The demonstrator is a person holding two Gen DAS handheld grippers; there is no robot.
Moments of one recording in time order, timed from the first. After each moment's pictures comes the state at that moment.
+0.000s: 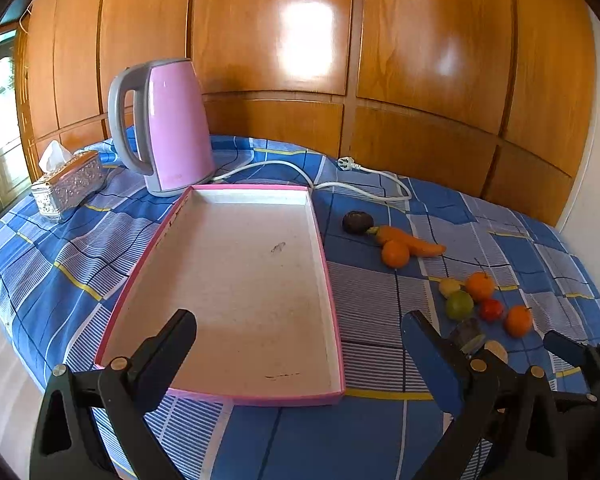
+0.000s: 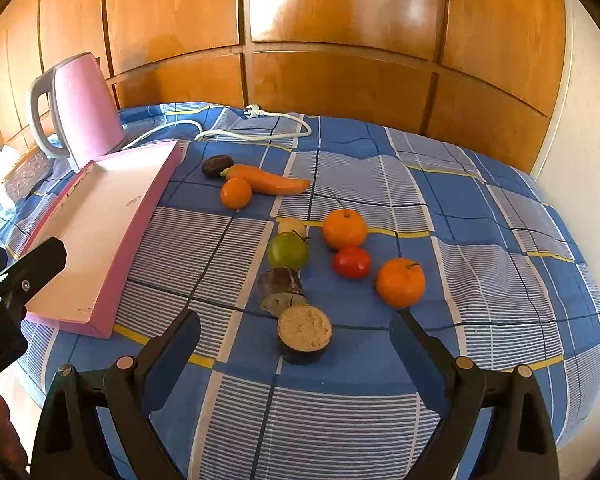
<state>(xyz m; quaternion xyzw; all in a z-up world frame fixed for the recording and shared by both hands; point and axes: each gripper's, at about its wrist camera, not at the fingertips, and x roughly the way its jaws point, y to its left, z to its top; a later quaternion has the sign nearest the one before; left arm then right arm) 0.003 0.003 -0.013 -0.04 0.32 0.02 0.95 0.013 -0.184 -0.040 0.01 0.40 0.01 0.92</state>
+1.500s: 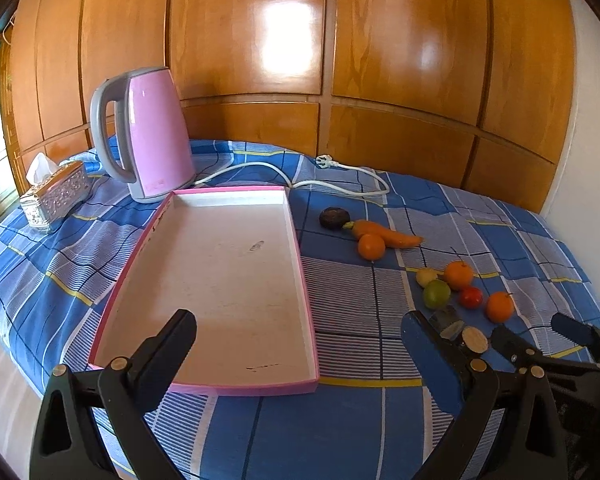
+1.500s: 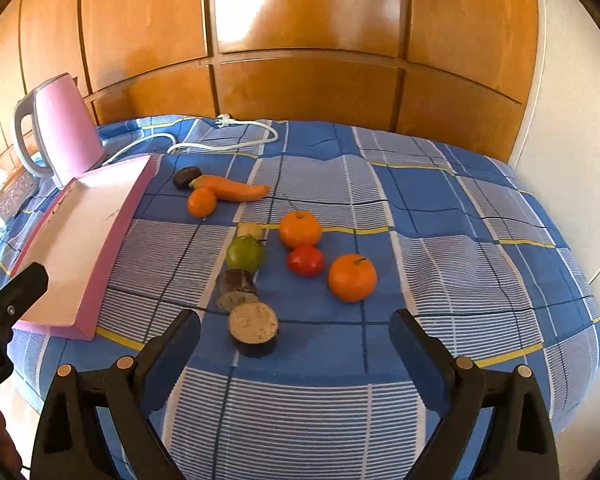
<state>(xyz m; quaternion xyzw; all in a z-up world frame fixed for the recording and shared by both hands) -0.004 -0.013 -0.005 -0.02 0.32 -0.01 0.95 0.001 -0.217 -0.032 0.03 0.39 -0.02 0.92</state>
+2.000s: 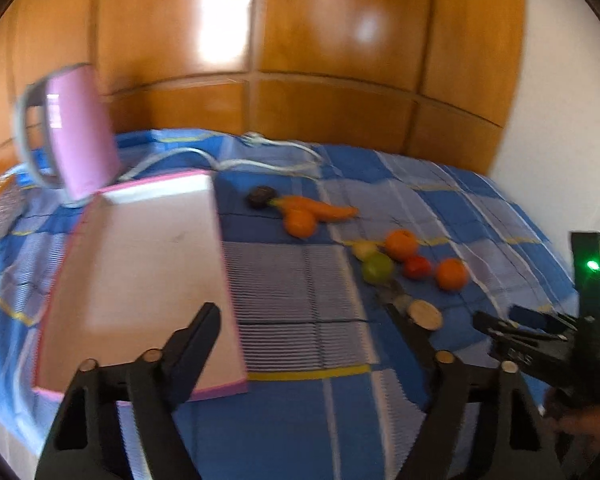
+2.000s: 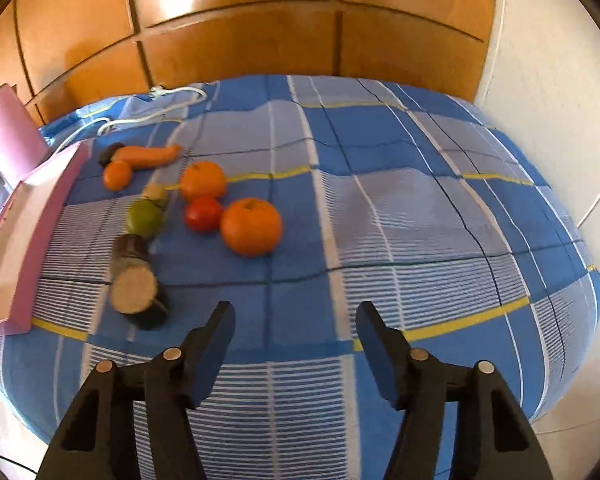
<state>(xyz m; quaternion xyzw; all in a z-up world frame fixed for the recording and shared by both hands) 0.015 -0.049 -0.017 0.00 0.36 -0.14 0.92 0.006 -0.282 -0.077 0.07 0.46 -0.08 0.88</state>
